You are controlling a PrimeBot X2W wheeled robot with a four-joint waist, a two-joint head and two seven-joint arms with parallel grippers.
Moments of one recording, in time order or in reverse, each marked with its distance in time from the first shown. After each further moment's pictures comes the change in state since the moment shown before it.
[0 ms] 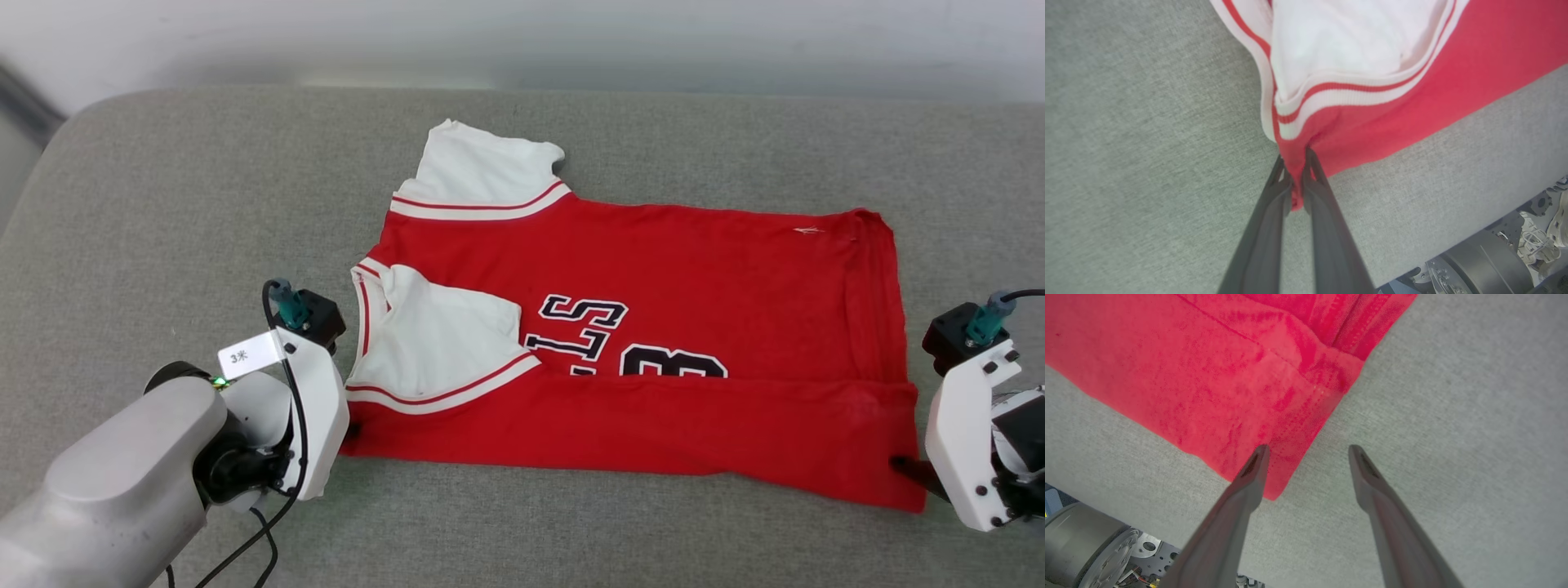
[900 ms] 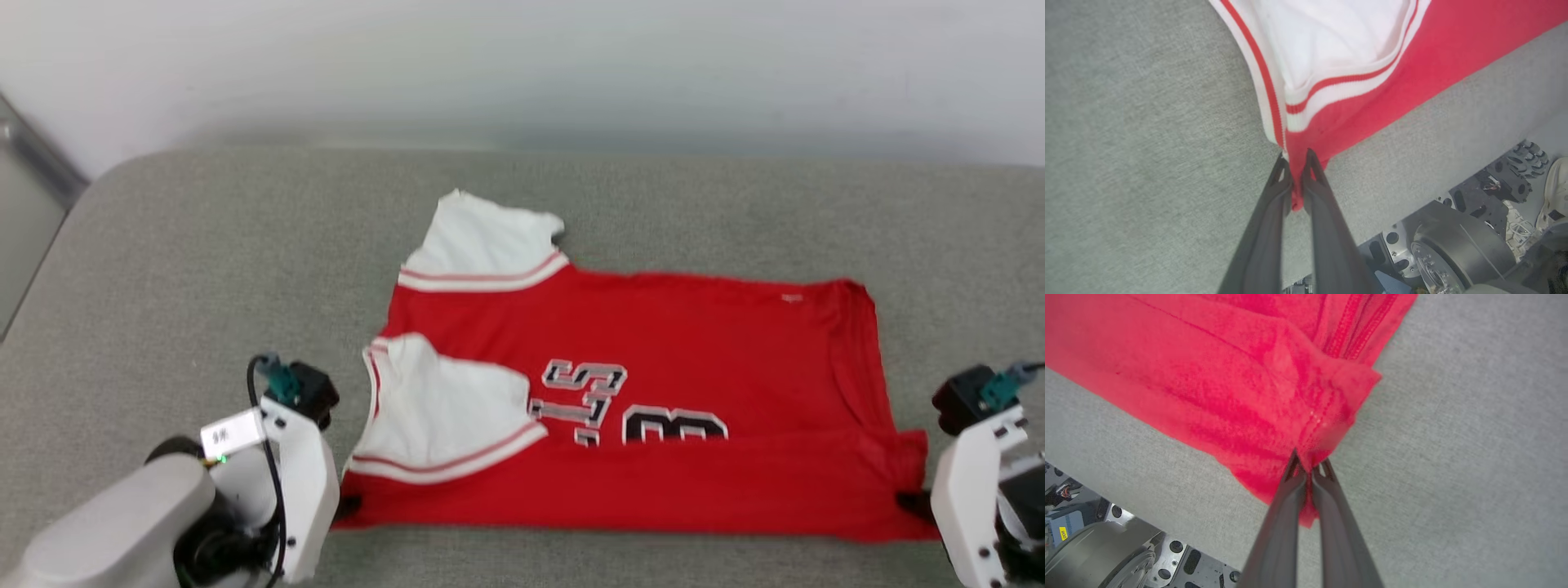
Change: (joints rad) left arm 0.129 0.083 -0.004 -0.147 -0.039 0.030 -0.055; right arm 0.107 0.012 0.021 0.084 0.072 0.000 -0.243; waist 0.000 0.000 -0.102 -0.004
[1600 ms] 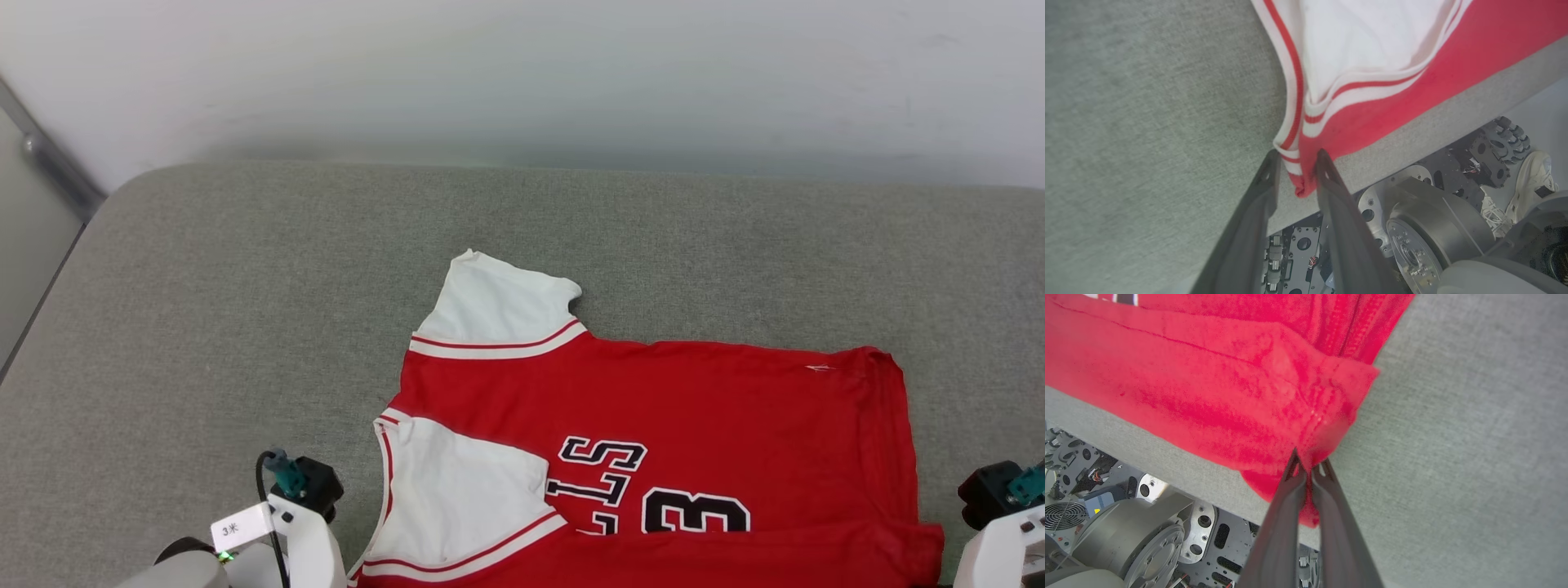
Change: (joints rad) left arm 0.186 0.023 -0.043 -0.081 -0.034 0.080 -0.063; right arm 0.268 0.008 -0.126 -0.048 0.035 0.000 -0.007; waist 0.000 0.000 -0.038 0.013
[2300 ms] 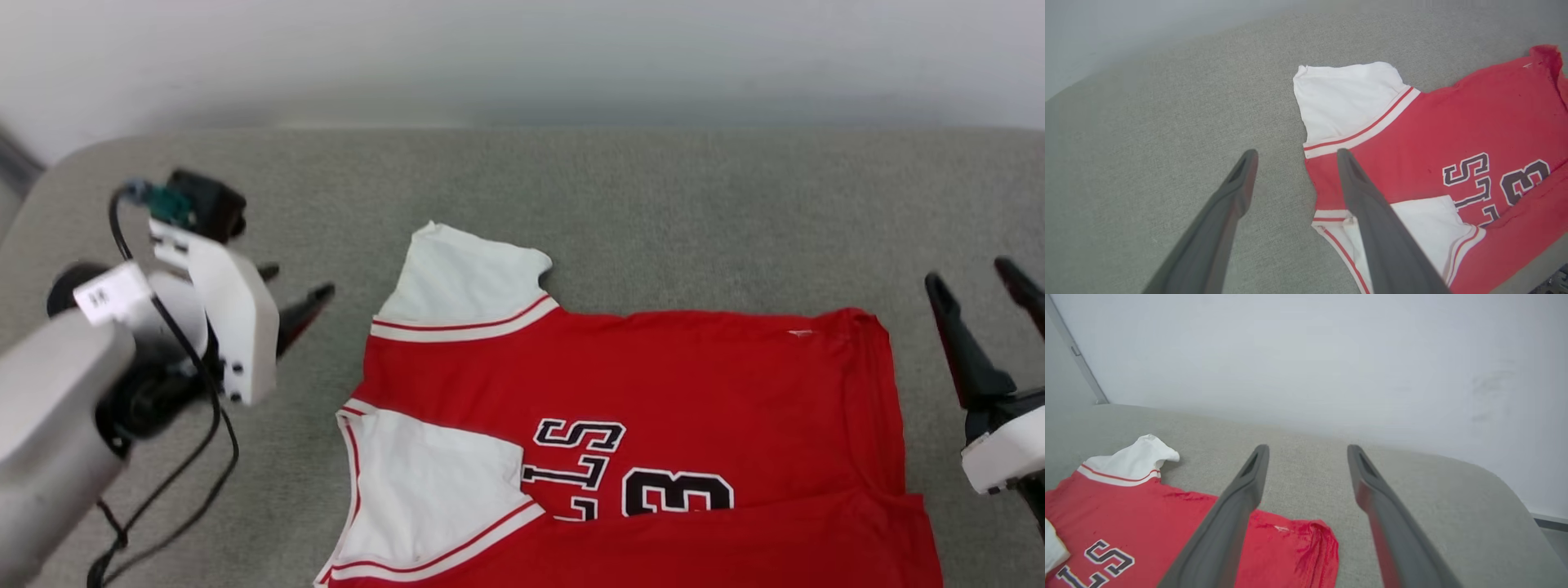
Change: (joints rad) left arm -0.332 0.041 0.201 -0.004 0.079 0.026 -0.091; right arm -0.133 0.255 -0.305 -0.192 -0.348 0.000 -0.653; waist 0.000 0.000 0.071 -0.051
